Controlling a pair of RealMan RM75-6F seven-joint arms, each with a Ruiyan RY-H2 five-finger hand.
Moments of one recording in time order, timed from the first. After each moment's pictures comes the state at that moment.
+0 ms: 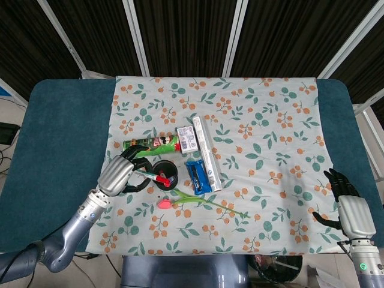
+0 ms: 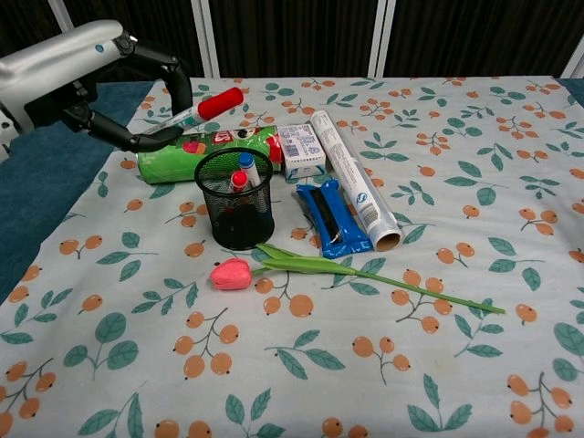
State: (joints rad) left arm -0.62 -1.51 -0.11 -1.48 1.58 1.23 -0.16; right arm 0.10 -1.13 0.07 -1.65 -1.45 1.41 0.09
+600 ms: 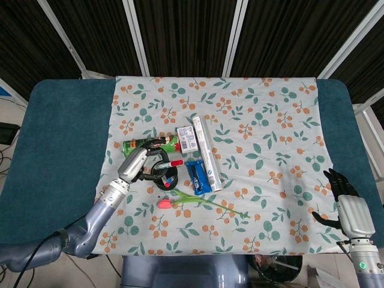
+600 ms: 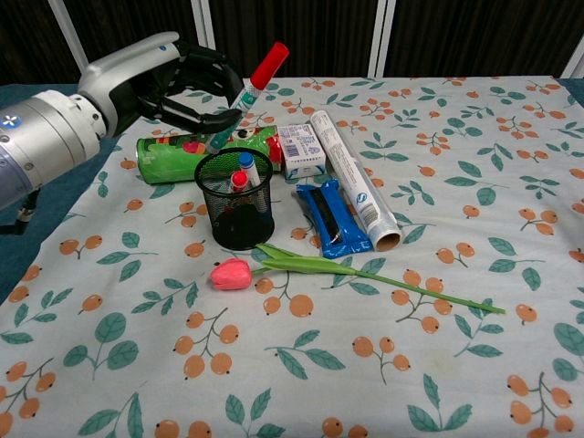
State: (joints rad) left arm -0.72 -1.66 -0.22 -1.37 1.41 1.07 -0.45; right arm 0.10 -1.12 0.07 -1.66 -1.43 1.39 0.09
